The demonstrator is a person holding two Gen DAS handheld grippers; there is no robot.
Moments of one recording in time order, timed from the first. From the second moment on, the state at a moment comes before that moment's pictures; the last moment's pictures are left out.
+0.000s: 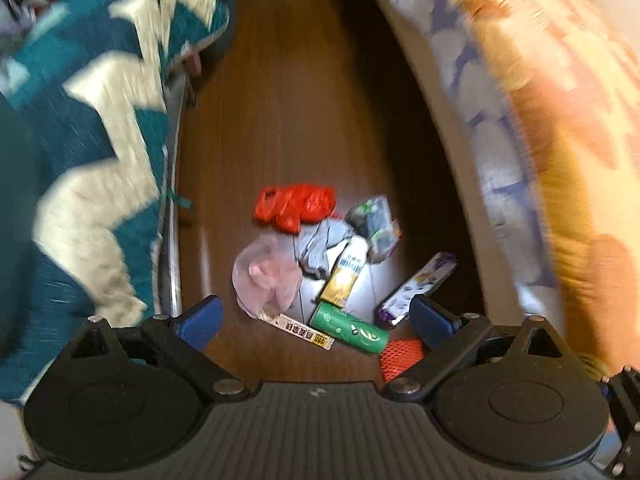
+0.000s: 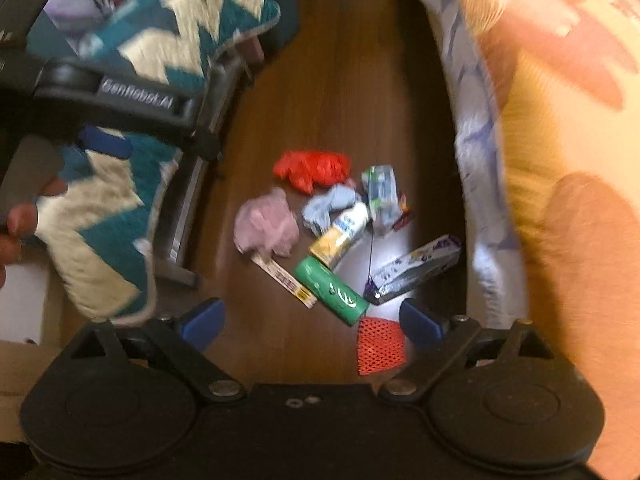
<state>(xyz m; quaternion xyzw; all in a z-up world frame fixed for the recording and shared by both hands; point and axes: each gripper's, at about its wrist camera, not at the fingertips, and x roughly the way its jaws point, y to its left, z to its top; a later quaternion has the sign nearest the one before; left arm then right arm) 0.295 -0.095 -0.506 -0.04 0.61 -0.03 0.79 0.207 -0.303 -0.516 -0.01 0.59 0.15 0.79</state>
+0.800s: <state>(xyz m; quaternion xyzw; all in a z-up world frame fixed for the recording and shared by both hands) 0.344 -0.078 -0.841 -0.03 0.67 0.04 0.74 0.260 -0.254 -0.830 -0.12 0.62 0.23 0.74</state>
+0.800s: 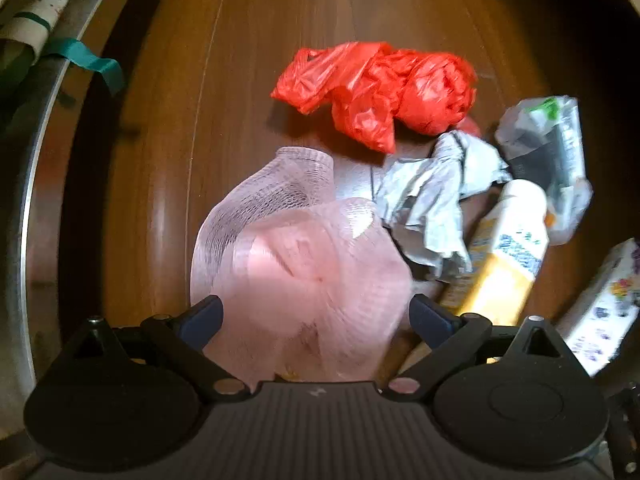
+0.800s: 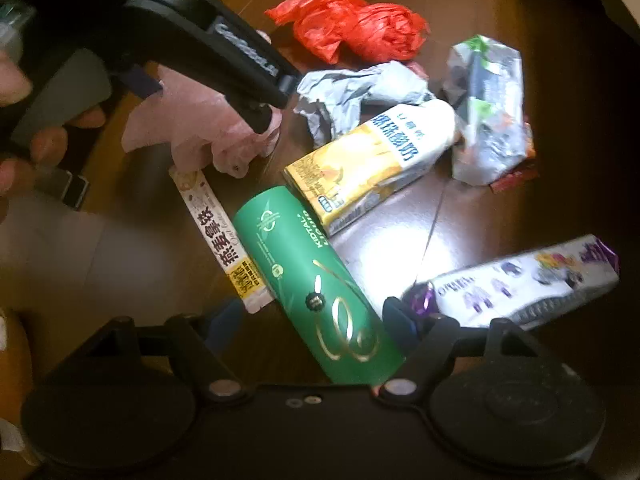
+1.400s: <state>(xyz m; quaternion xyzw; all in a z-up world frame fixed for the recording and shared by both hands) 0.348 -0.082 -0.864 -0.03 0.65 0.02 0.76 0.256 -0.234 -0.858 -0.17 0.60 0.25 0.74</state>
